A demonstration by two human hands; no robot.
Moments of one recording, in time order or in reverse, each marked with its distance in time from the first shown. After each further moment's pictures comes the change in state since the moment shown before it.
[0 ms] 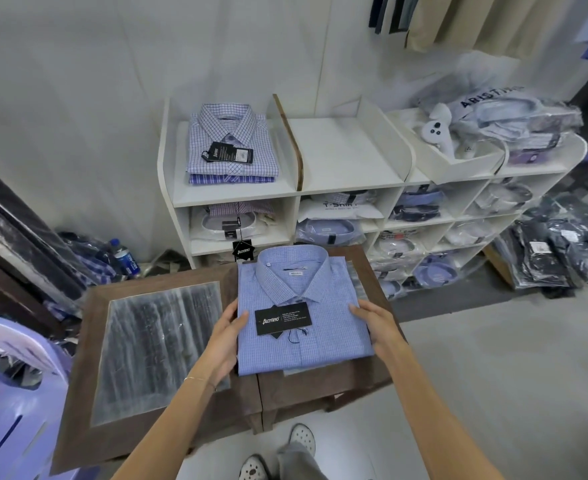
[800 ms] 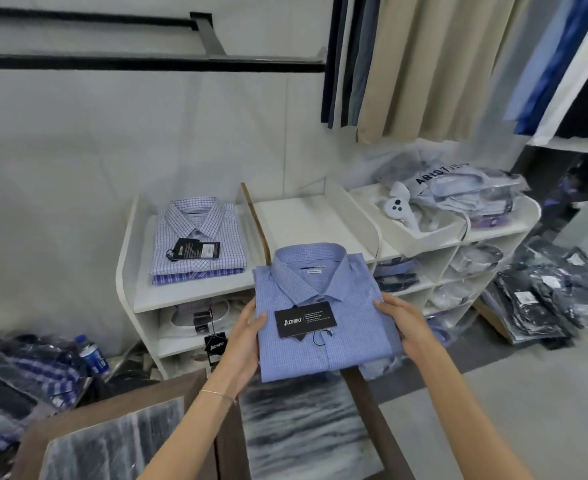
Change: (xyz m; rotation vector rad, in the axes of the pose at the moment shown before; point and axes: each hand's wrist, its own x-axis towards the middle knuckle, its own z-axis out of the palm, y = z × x) left_hand 0.084 0.107 0.140 -0.016 -0.207 0.174; right_hand 0.059 -0.169 -0.053 0.025 0.035 -0.276
